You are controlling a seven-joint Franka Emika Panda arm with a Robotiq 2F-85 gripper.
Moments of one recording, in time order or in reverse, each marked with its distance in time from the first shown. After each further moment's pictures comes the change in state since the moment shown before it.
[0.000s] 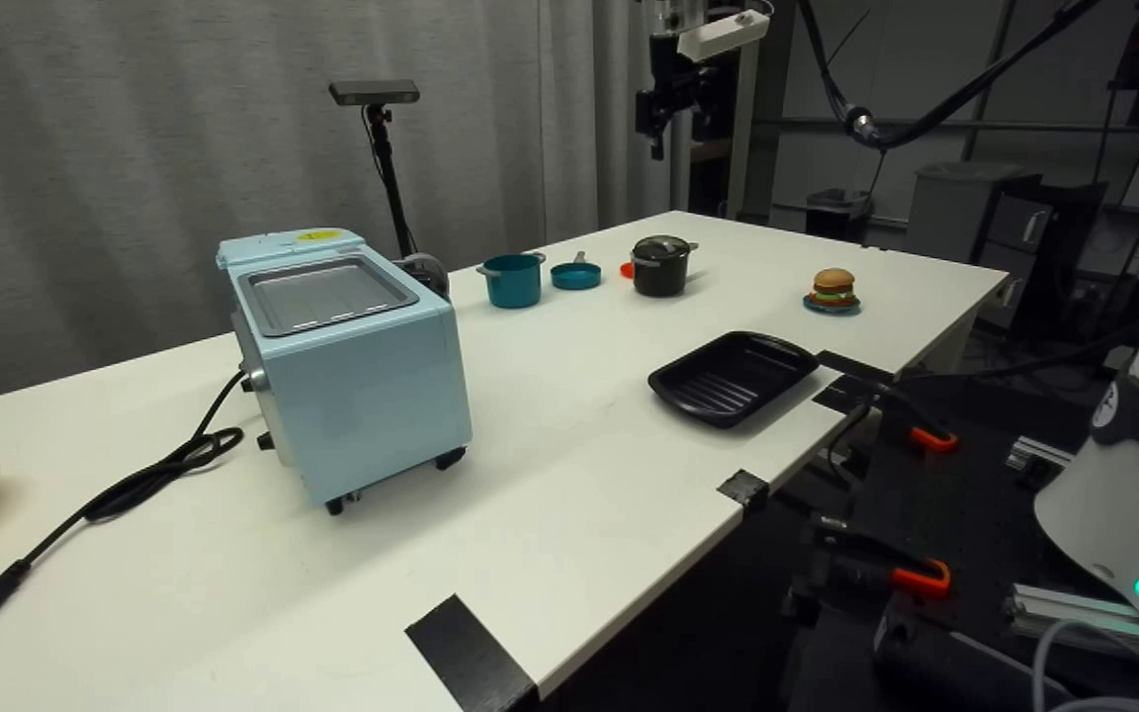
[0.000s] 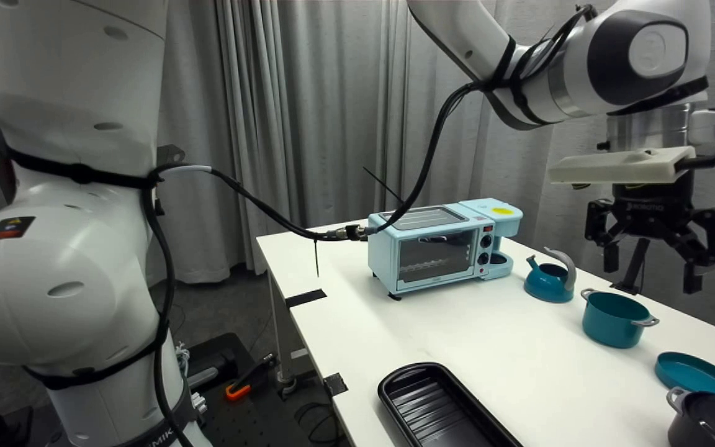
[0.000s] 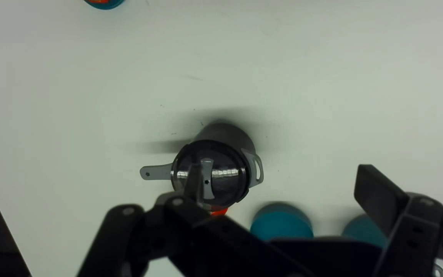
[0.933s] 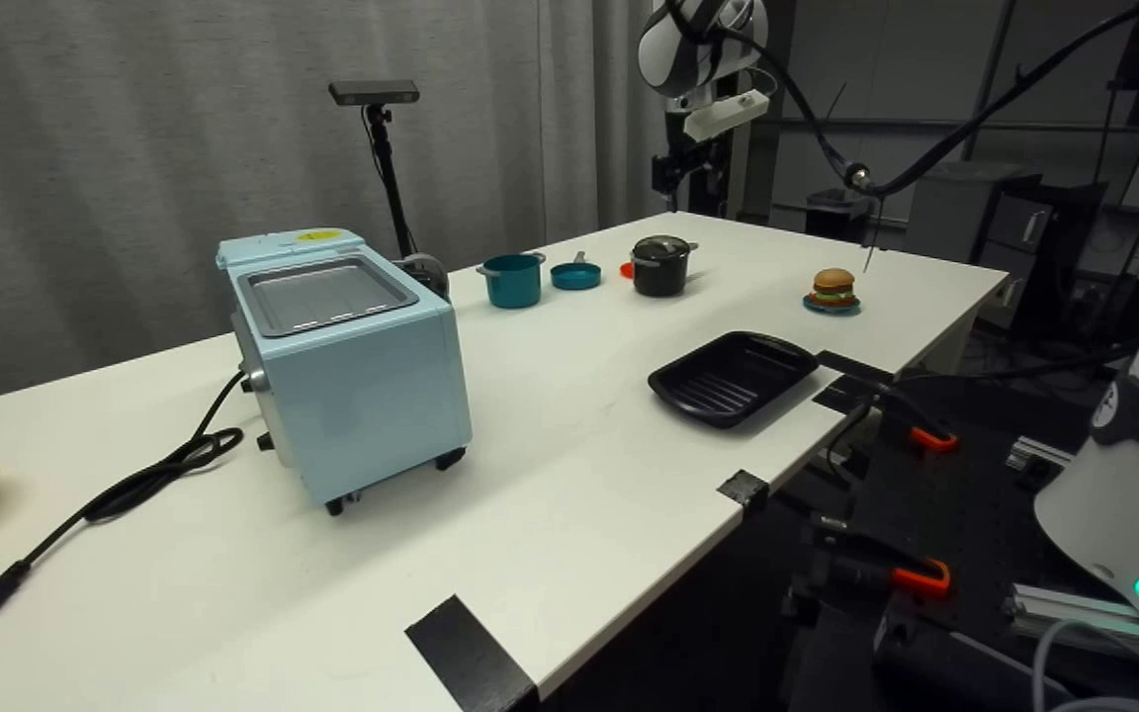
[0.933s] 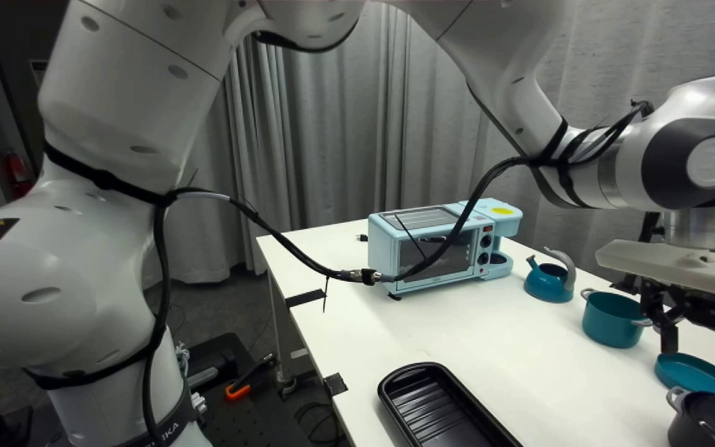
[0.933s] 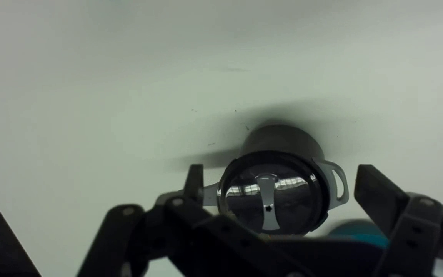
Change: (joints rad) arm -0.095 0.263 -0.018 0.122 0.026 0.161 0.043
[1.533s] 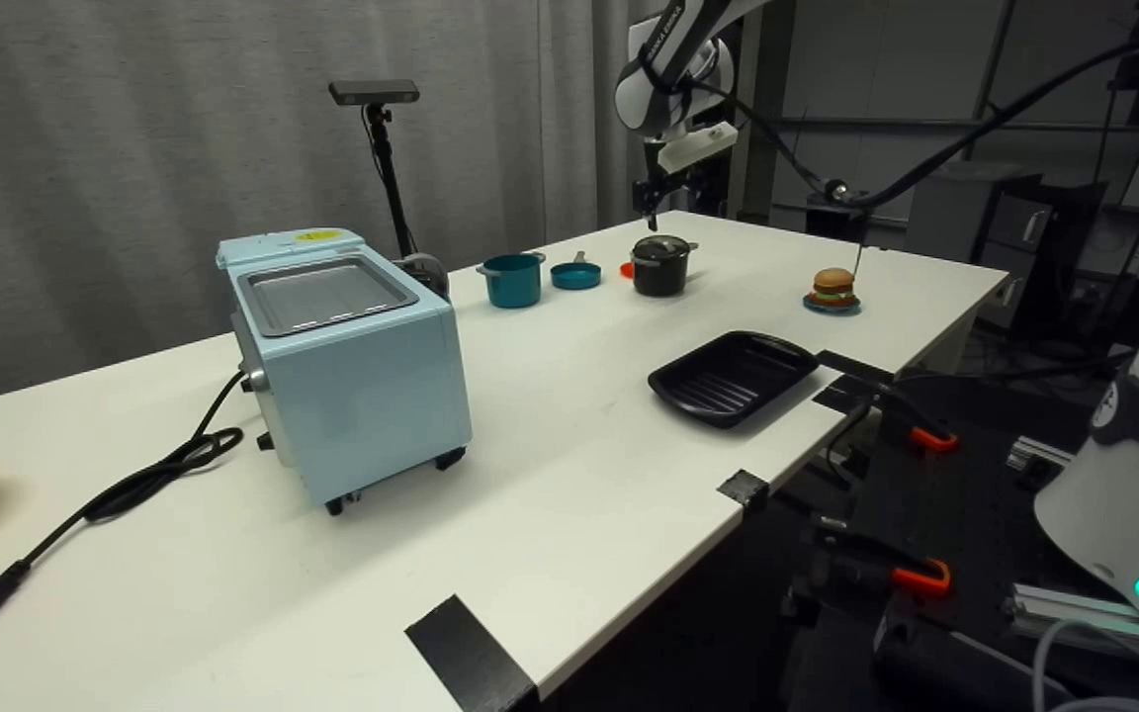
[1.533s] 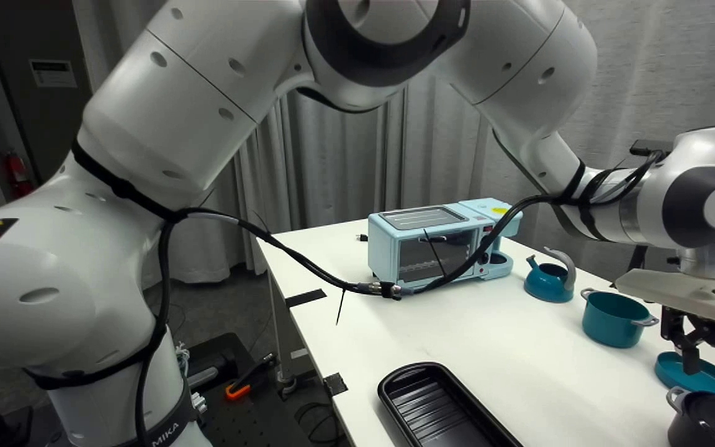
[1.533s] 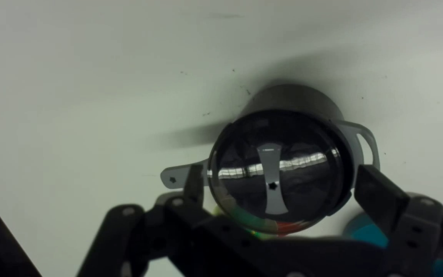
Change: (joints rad) arm -0.007 0.234 0.000 0.253 0.007 0.000 0.055
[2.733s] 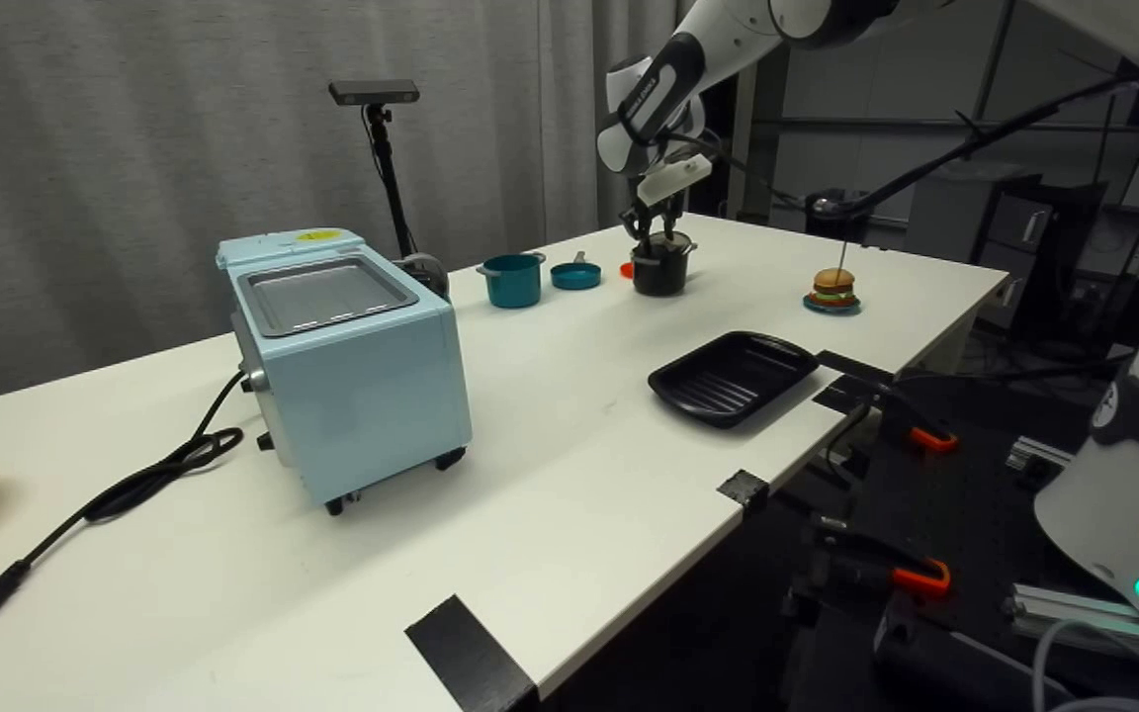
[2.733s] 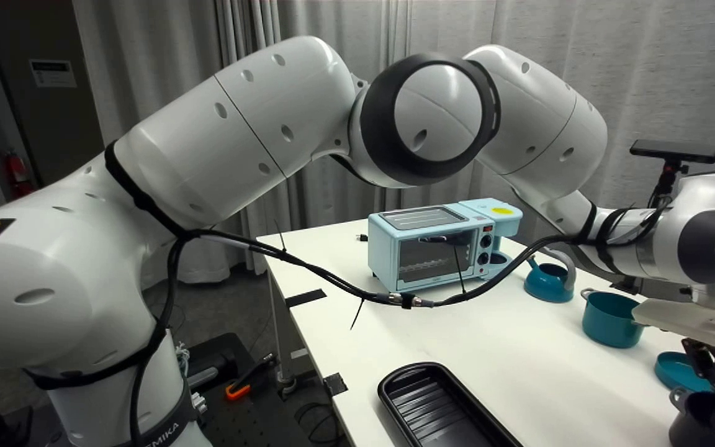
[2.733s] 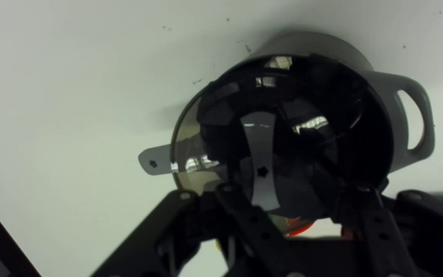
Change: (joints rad) arm -0.018 0.274 -0.014 0.346 0.001 -0.065 0.060
